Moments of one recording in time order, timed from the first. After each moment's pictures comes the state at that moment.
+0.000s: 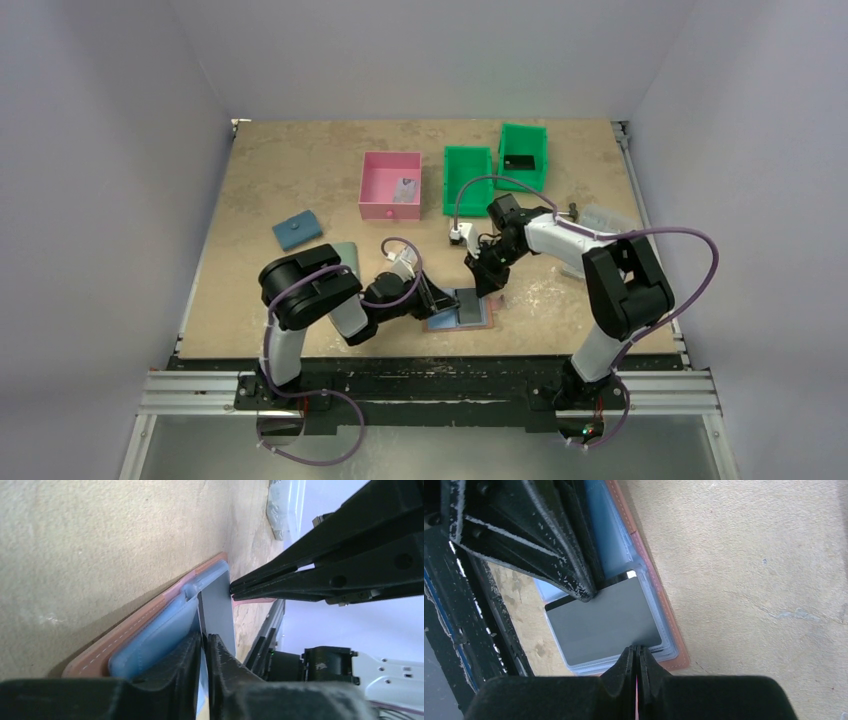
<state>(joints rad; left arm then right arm) -0.91 1.96 0.43 1.22 0.15 -1.25 0.44 1.70 1.00 -0.70 -0.60 -0.63</state>
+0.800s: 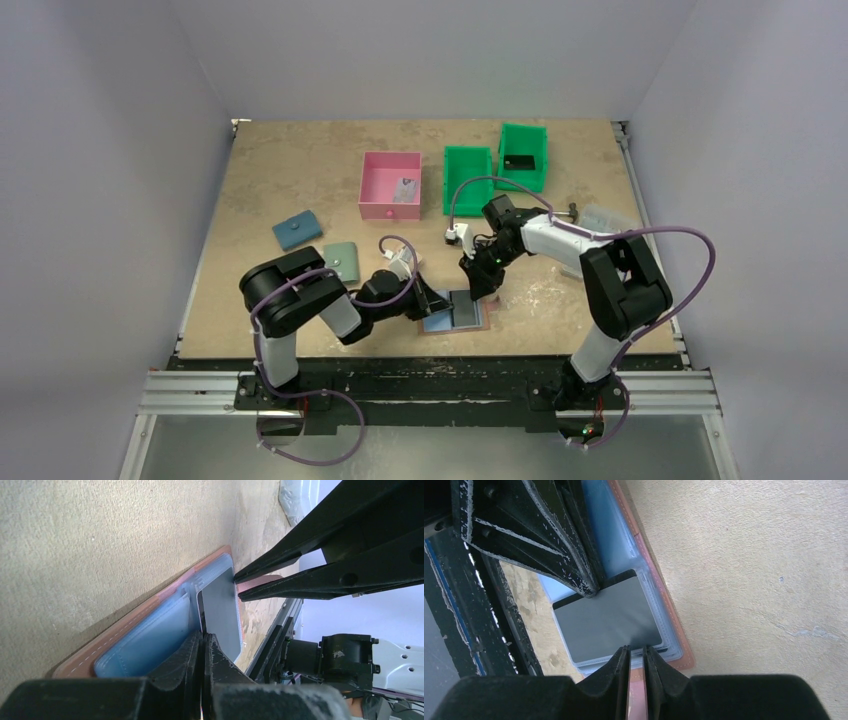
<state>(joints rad) -0.88 1.87 0.39 1.10 0.18 -1.15 0.46 1.71 1.01 -0.69 -0.61 -0.59</state>
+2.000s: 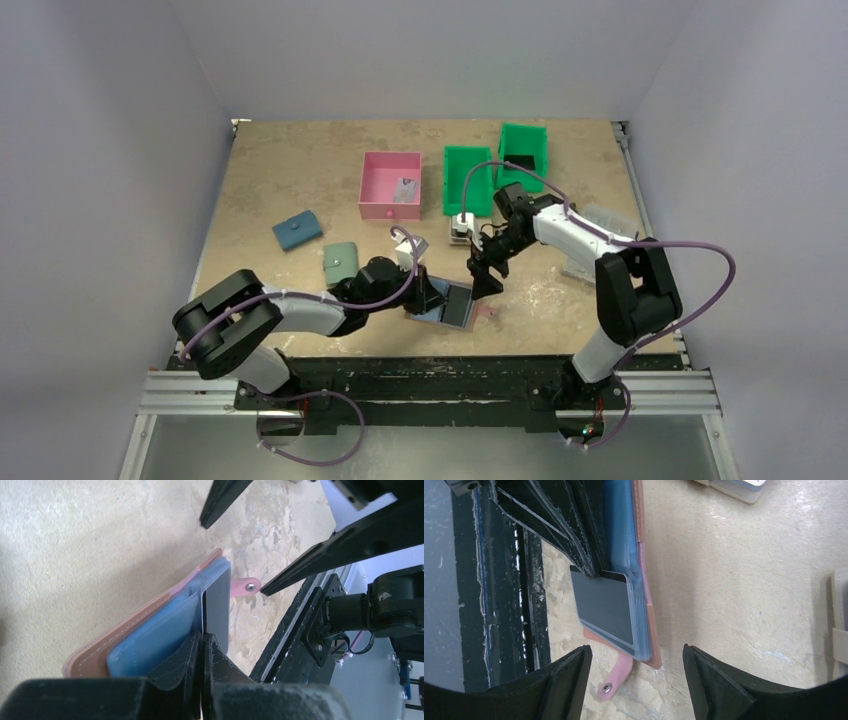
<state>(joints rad) -0.89 1.52 0.45 0.66 0.20 -0.69 0.40 1.64 1.09 -0.84 -0.78 -0.86</state>
